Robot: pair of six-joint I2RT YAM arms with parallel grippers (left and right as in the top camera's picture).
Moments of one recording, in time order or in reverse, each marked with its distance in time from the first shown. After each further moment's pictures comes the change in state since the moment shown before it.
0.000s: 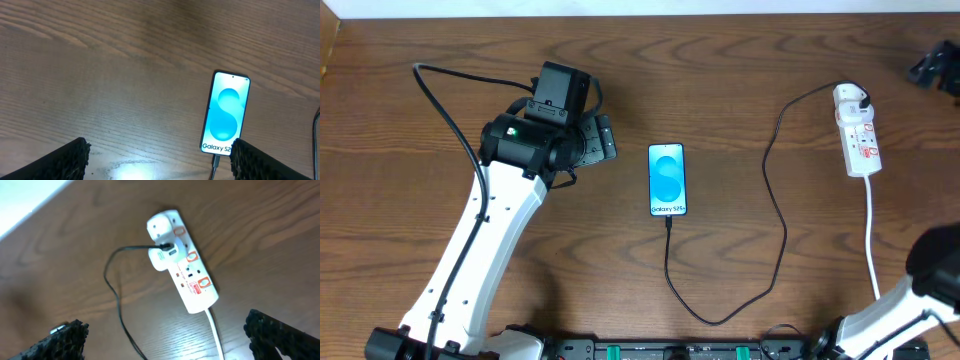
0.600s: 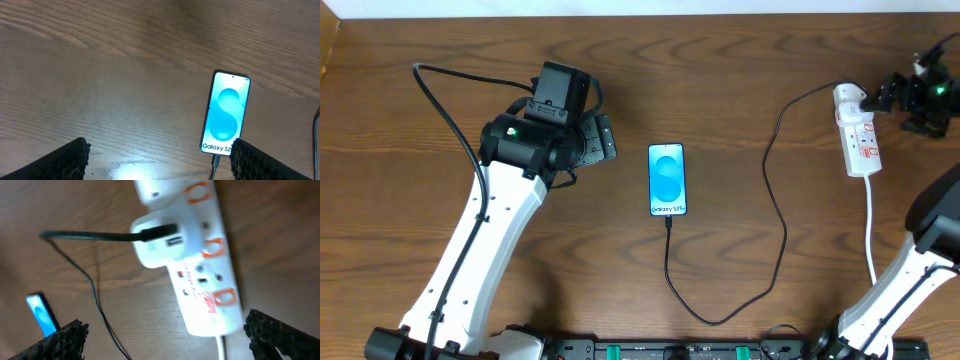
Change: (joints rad) left arm 0.000 0.000 0.000 0.000 0.000 0.000; right arm 0.013 0.305 0.000 -0.023 -0.127 -0.222
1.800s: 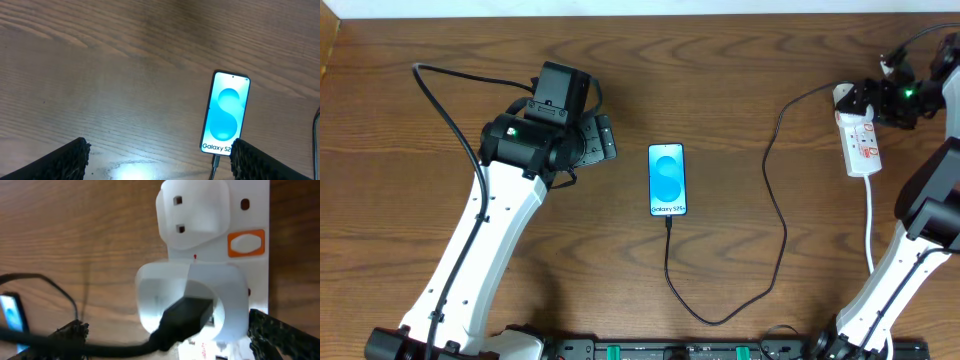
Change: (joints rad) left arm 0.000 0.000 0.000 0.000 0.000 0.000; right arm 0.056 0.101 -0.047 0.181 -0.038 -0.091
